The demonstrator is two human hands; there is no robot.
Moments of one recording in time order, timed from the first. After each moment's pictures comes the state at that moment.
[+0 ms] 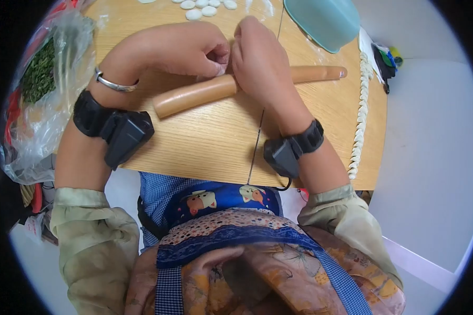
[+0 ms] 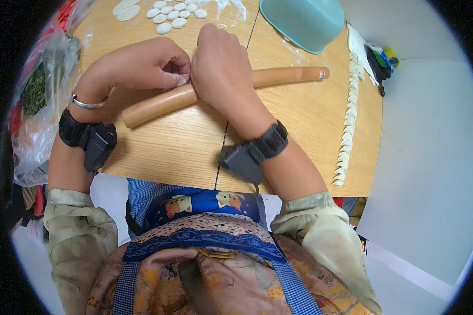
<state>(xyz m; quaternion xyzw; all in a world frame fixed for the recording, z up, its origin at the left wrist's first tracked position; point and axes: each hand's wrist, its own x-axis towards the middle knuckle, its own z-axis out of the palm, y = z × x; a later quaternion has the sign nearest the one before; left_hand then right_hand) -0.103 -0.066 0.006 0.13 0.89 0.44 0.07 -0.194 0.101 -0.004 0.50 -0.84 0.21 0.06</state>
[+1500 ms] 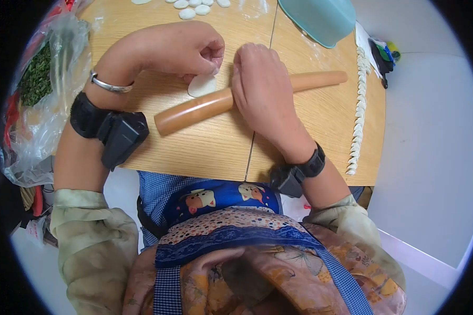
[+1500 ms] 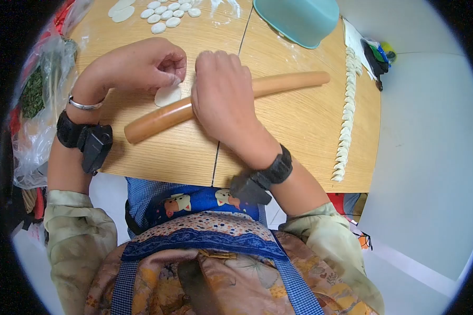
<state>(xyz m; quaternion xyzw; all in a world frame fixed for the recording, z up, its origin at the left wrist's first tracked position) -0.100 -0.057 0.013 0.03 0.86 0.49 0.15 -0.170 0.145 -0.013 0.55 -0.79 0.23 0.10</state>
